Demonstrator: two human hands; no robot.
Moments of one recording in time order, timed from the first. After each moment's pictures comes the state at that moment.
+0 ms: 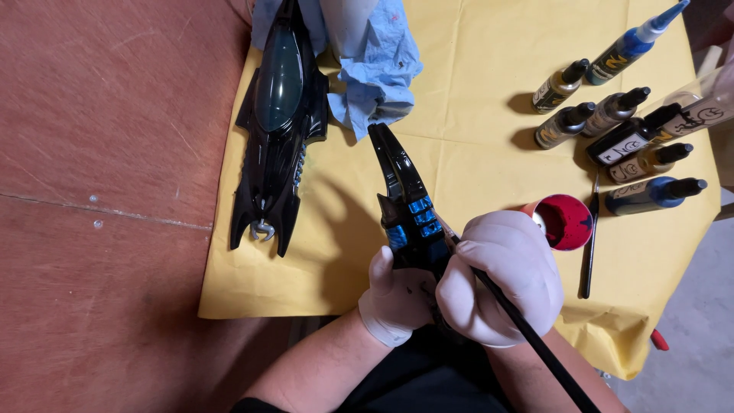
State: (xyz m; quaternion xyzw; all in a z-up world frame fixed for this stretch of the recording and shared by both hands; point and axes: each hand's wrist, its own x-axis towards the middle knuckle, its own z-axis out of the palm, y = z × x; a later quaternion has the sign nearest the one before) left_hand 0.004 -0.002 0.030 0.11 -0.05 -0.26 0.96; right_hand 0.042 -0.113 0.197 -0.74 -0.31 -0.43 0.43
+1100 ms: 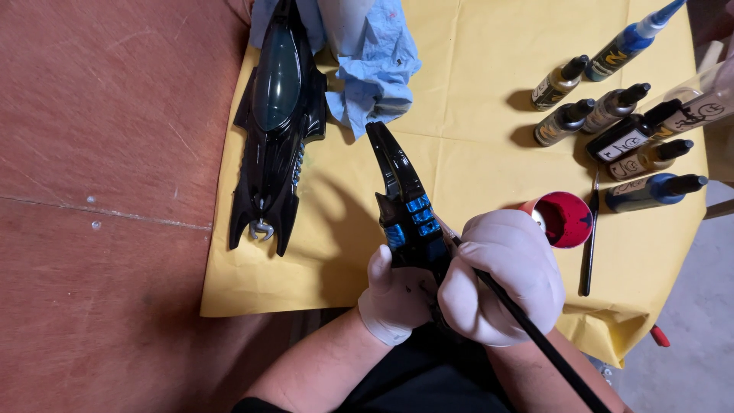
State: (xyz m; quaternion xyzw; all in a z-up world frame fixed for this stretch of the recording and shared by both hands) left_hand -0.001 0.001 0.009 0.16 -0.01 -0.28 0.95; right_hand 0.041 -0.113 0.198 -0.73 -0.32 -0.42 0.43
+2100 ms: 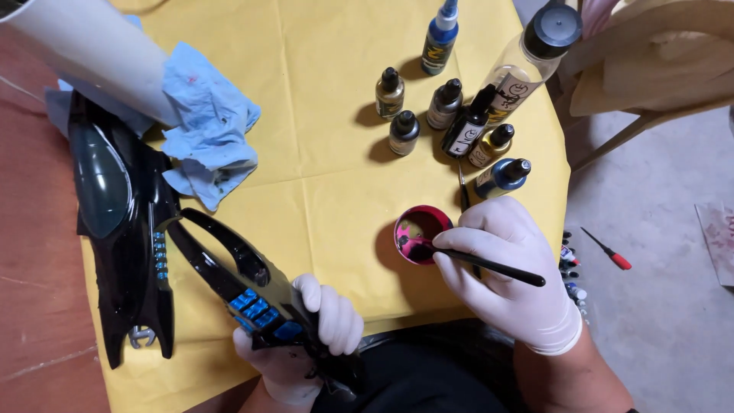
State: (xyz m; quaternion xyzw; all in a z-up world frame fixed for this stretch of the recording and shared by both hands) left_hand 0.035 -0.028 0.139 0.13 -0.13 -0.21 0.96; right_hand 0.039 -0.274 0.209 -0.89 -0.17 -0.20 0.37
